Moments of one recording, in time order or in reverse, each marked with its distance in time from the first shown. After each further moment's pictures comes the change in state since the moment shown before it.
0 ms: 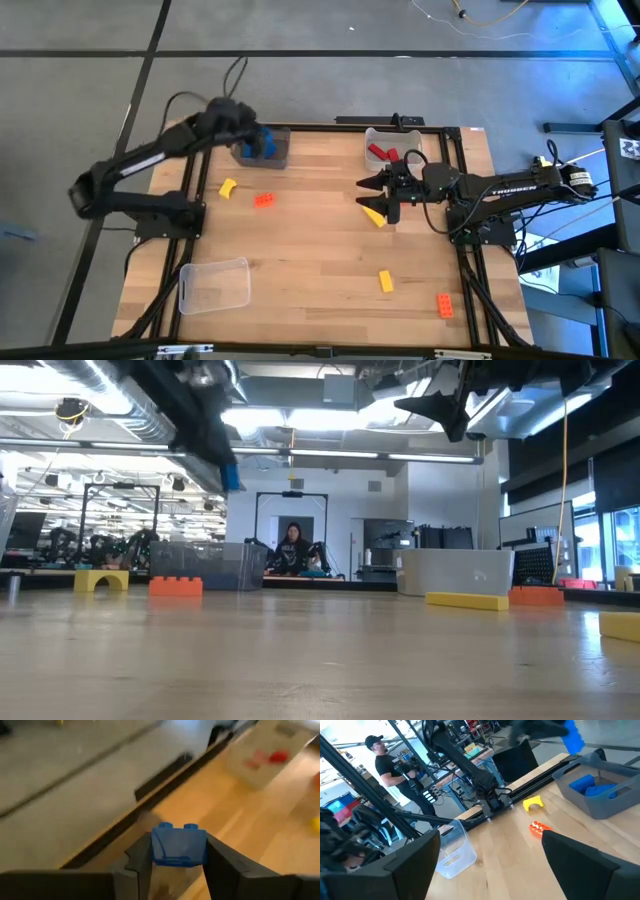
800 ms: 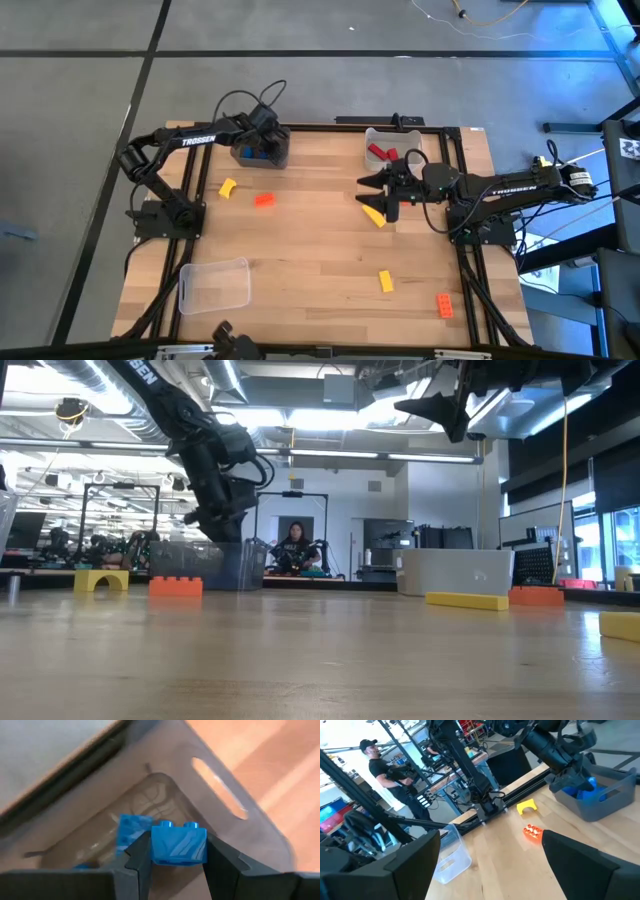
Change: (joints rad) left arm 0.068 0.485 0.011 0.074 0.027 -0.037; right arm 0.000 0.000 0.000 0.000 0.041 0.003
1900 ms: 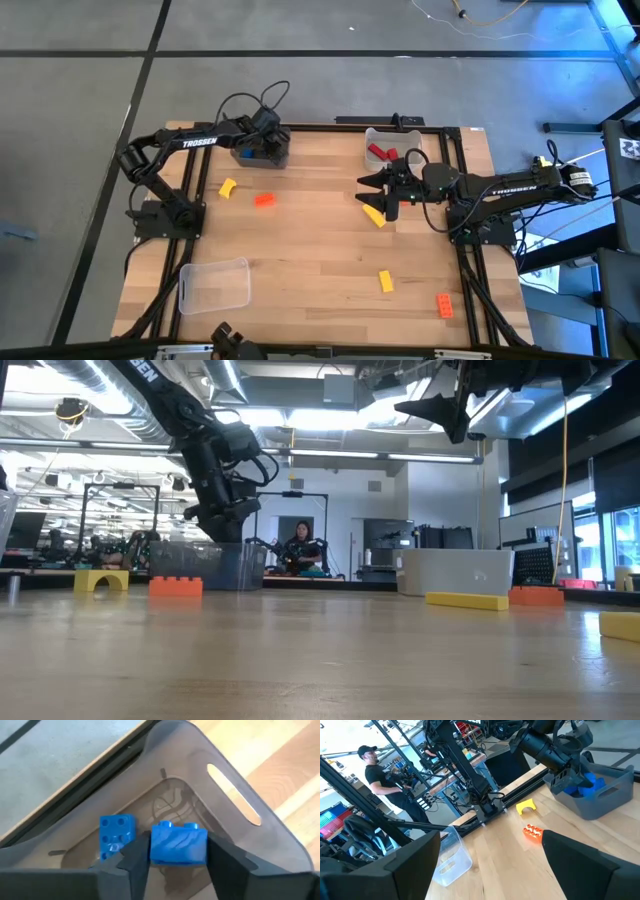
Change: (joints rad) left arm -0.040 0.000 0.000 0.011 -0.123 -0.008; right arm 0.000 0.000 0.000 0.000 0.012 0.025
